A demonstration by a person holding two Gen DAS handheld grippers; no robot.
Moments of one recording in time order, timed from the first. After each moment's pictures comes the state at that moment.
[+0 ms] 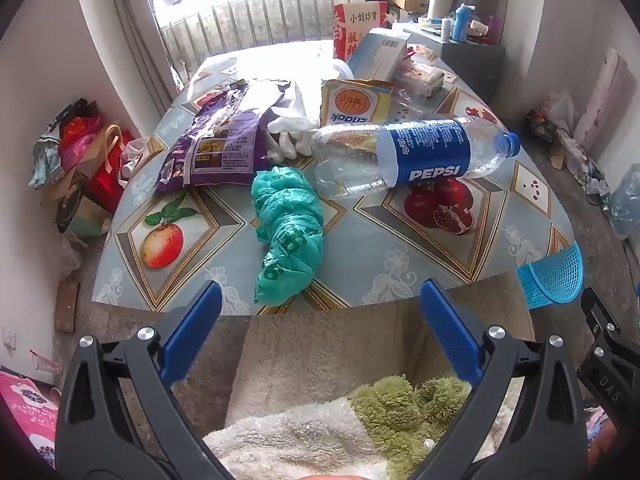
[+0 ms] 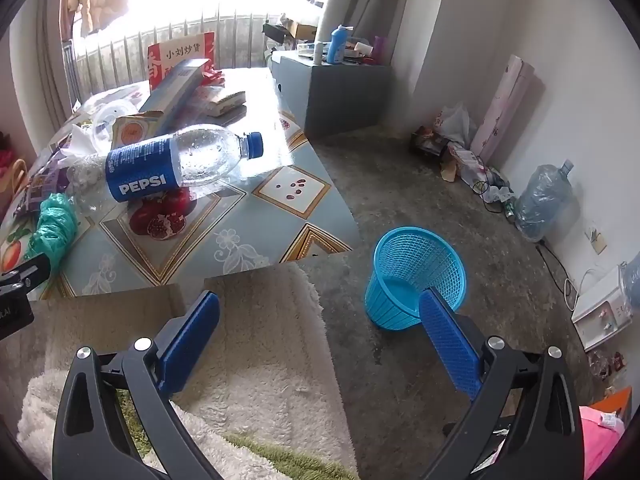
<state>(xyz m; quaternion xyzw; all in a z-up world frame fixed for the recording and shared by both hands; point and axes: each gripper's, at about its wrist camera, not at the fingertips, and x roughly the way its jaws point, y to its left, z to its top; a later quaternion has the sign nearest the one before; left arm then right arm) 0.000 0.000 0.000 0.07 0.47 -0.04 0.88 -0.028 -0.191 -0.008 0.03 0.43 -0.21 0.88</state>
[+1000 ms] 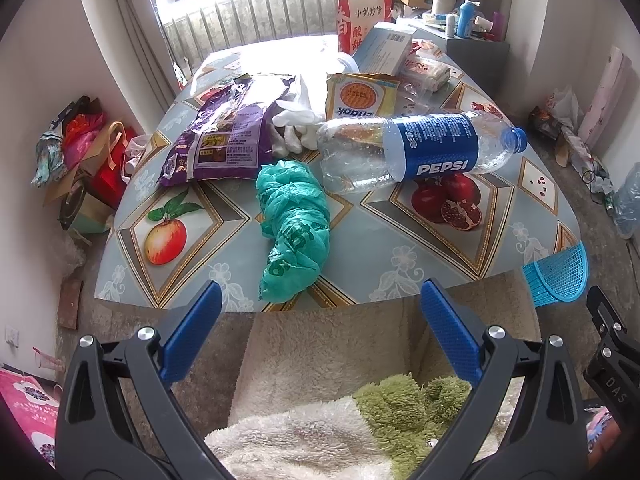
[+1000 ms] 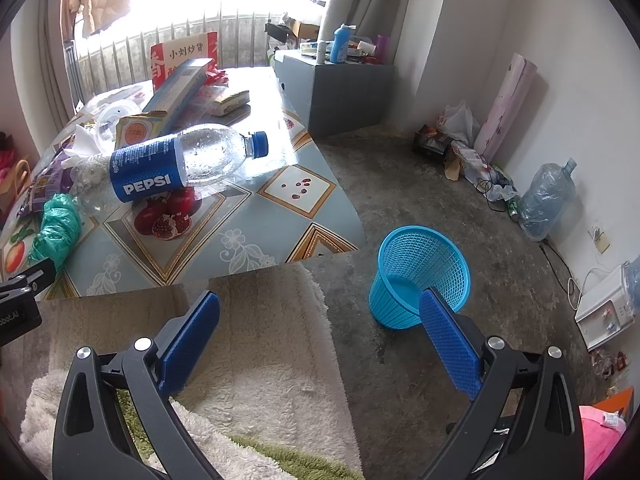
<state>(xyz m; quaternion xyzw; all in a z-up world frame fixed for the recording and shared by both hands) 0.000 0.008 0.000 0.07 0.47 -0.03 0.88 -0.027 -0.190 -0.008 0.03 0.43 -0.21 0.88</state>
